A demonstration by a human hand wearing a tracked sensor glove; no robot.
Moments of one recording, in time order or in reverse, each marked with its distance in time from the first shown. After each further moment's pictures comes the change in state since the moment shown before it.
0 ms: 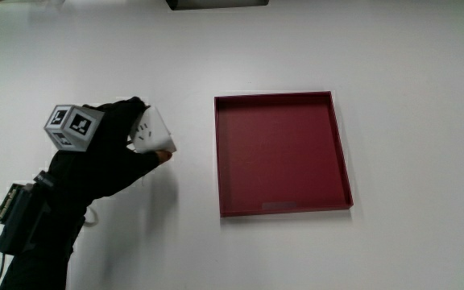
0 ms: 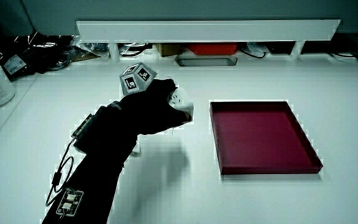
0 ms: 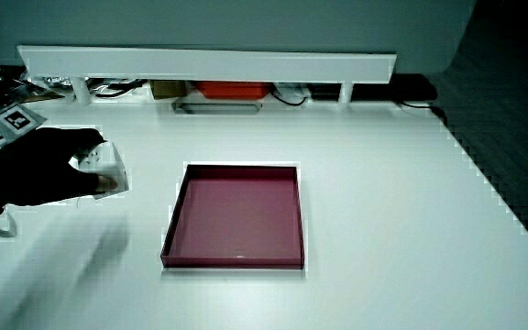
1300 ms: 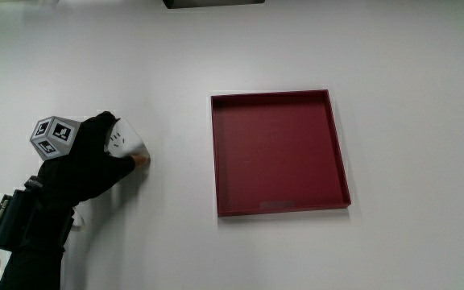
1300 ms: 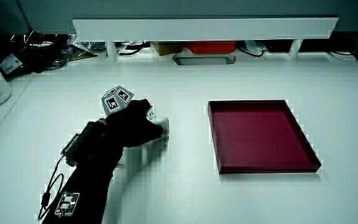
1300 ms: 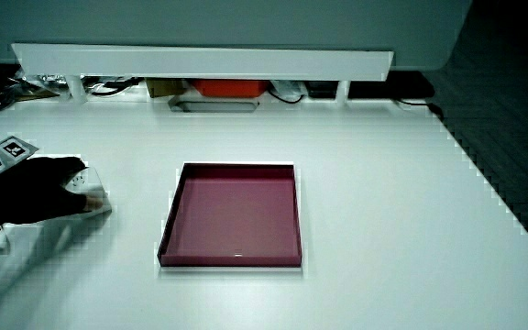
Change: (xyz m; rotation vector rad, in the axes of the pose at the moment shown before) arm -0.086 -0.004 -0.027 -0.086 -0.019 0.280
